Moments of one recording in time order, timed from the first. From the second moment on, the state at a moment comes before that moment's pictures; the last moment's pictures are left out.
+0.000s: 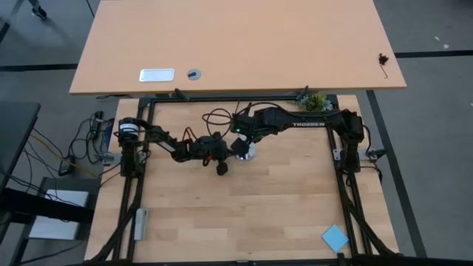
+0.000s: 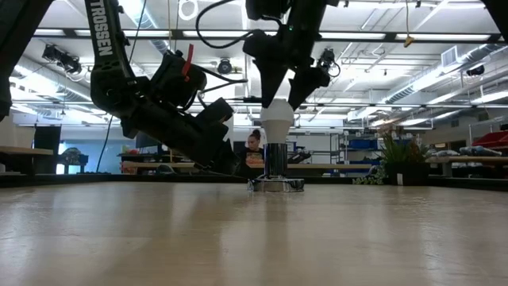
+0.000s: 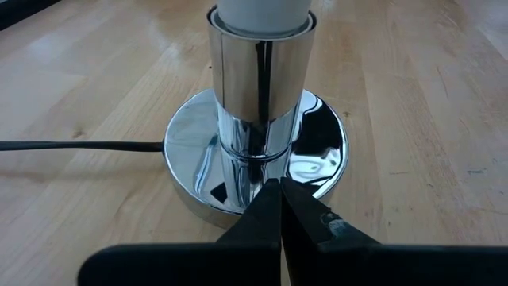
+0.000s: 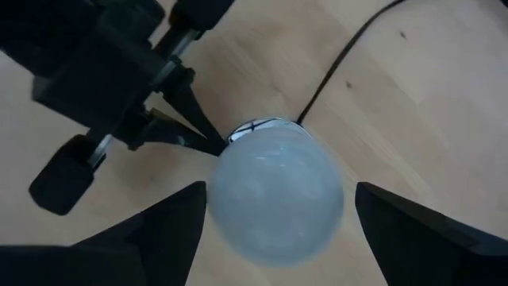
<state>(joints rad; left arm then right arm) 0.16 1.90 0.59 0.86 -0.02 -0.05 -0.13 1.91 1.72 -1.03 0.17 0.59</state>
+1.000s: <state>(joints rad) 0.16 1.90 0.59 0.85 -0.01 -0.05 -0.12 1.91 1.79 -0.97 0.10 -0.15</state>
